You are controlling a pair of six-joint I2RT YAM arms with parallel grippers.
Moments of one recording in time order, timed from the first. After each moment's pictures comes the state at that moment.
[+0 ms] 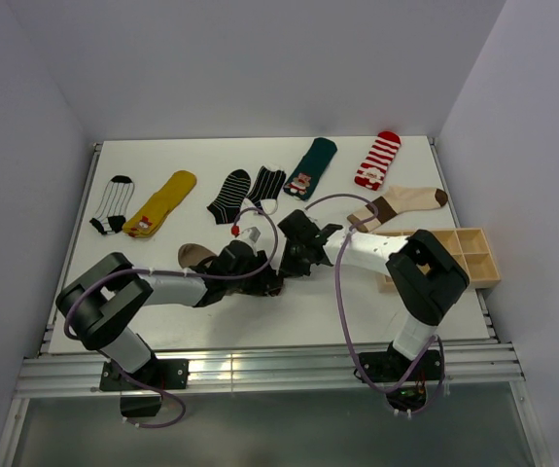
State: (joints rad) left arm -0.84 1.60 0.59 0.34 0.10 -0.92; right arm 0.74 1.70 0.97 -0.36 -0.02 0.98
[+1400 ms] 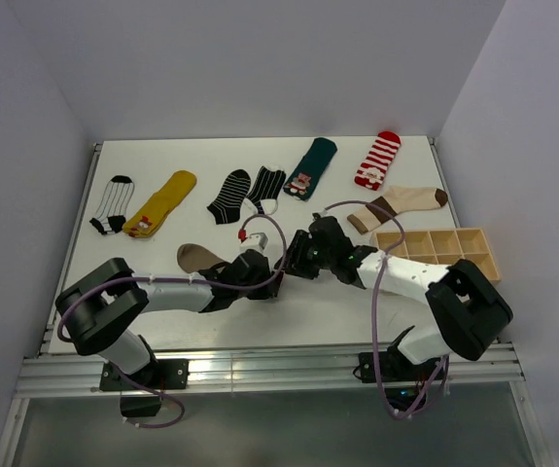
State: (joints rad) left arm -0.98 1.58 0.66 0.16 -0.16 -0.87; right arm 0.68 1.43 0.68 0.00 -0.18 1.01
